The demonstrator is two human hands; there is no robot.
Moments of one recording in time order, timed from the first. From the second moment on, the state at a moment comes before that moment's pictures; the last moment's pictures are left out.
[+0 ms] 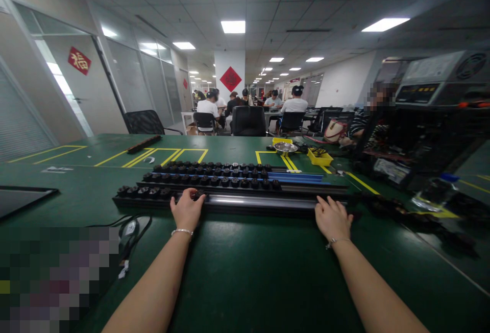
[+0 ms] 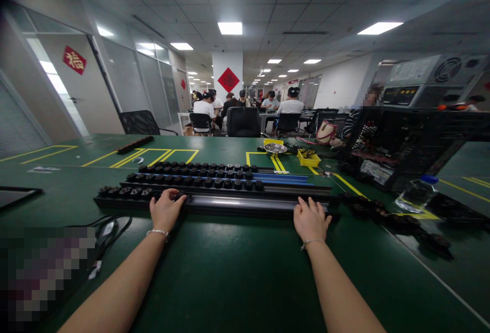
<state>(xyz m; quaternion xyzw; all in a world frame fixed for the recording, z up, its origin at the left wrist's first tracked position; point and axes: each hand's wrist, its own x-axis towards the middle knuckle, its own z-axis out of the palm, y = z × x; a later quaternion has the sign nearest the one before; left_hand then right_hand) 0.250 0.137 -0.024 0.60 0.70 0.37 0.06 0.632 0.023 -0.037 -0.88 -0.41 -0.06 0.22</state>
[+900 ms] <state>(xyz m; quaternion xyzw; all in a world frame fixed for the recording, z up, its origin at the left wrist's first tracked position) 0.253 0.143 -0.032 0.64 0.66 0.40 0.06 0.632 0.023 -0.036 -0.88 -0.42 -0.05 0.21</state>
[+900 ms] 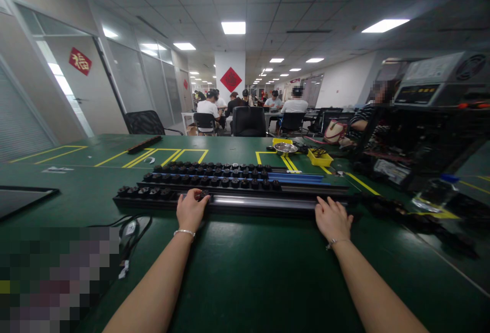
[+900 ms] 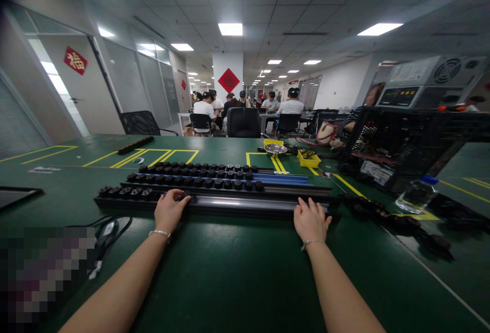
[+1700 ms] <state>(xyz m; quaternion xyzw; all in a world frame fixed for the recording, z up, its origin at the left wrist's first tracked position) 0.261 0.132 -0.026 0.66 0.67 0.33 -0.01 0.634 0.024 -0.041 -0.88 -0.42 -0.07 0.21</state>
